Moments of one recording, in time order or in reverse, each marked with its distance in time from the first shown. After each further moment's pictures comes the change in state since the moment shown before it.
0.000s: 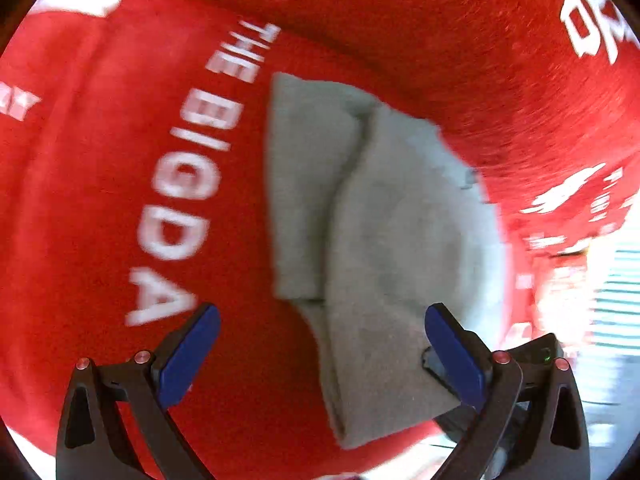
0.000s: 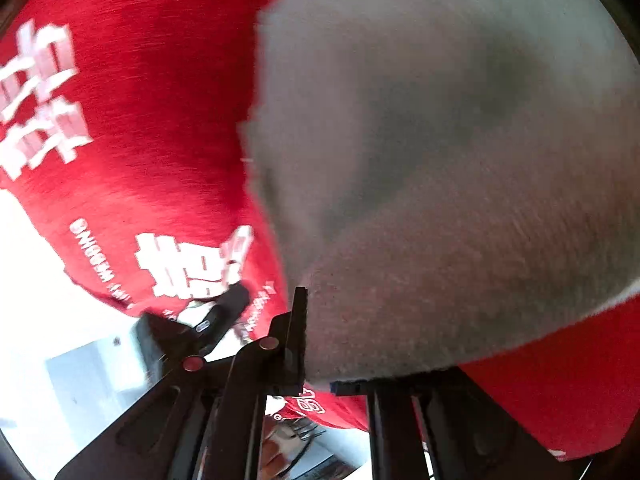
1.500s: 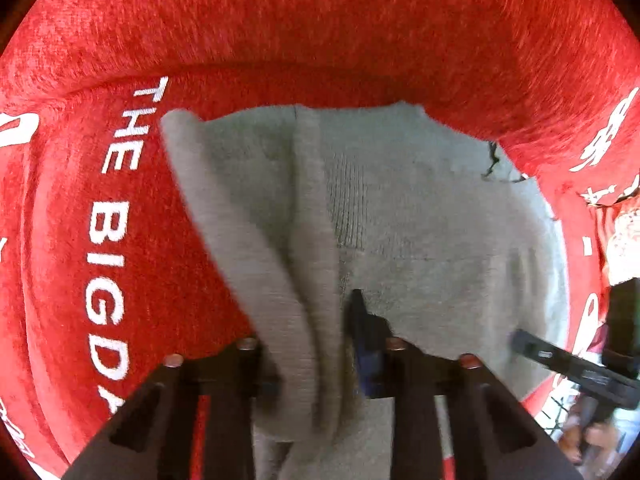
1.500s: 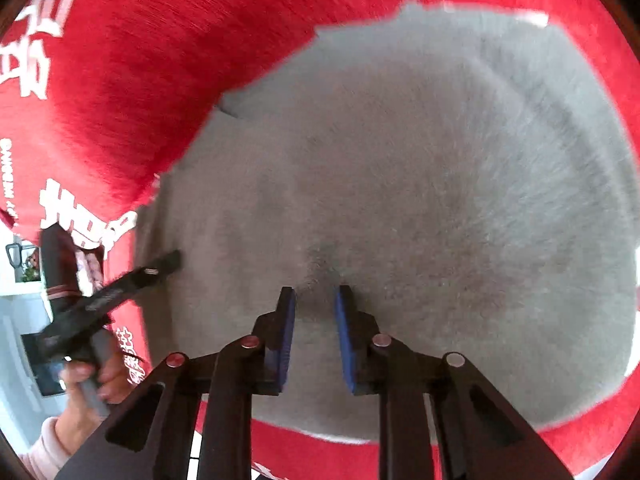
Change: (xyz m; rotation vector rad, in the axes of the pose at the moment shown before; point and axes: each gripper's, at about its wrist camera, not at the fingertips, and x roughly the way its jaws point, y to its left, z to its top) left arm 0.071 -0.093 0.035 0.254 -0.019 0.304; right arm -0.061 -0.006 0.101 -0.390 0.067 -0.534
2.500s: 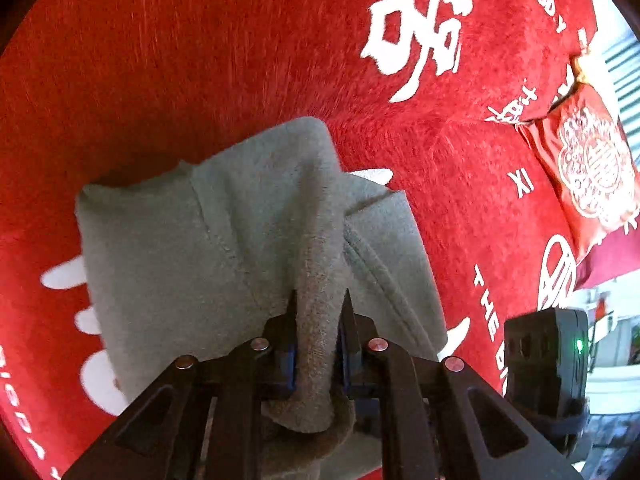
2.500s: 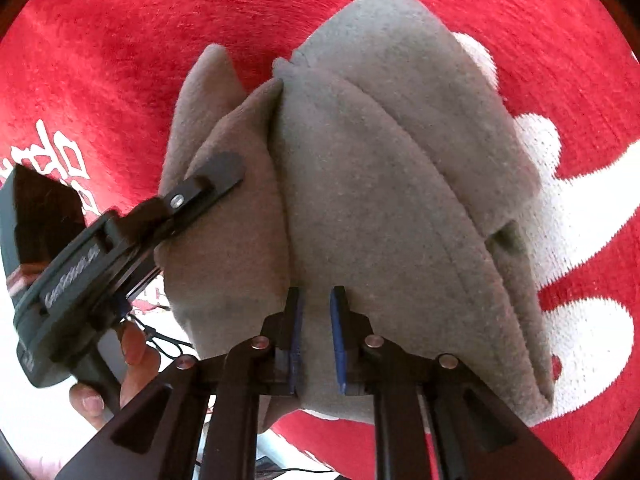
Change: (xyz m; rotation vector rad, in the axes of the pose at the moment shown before) left arm 0.048 -0.291 0.010 0.369 -0.006 -0.050; right arm -0.071 -0.138 -0.017 0.294 -0.077 0.398
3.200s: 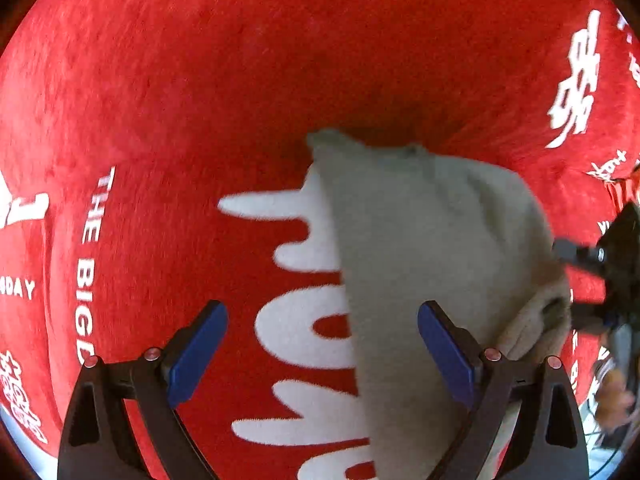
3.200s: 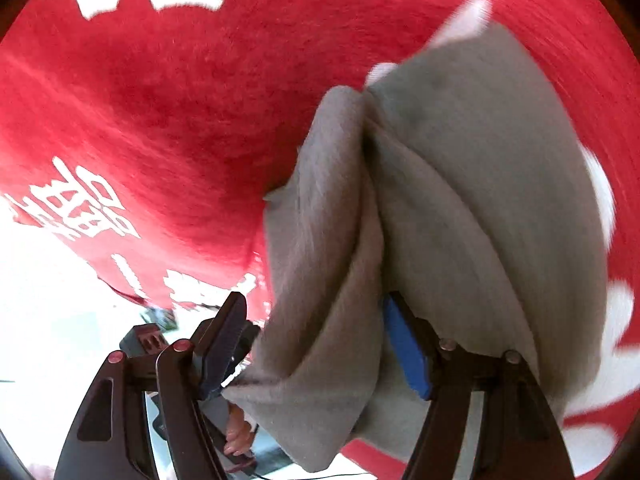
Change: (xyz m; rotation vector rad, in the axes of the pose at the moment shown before) left arm -0.056 0.136 -0.067 -0.252 -0.059 0.261; right arm 0.014 0.032 0.078 -0.053 0.123 0.047
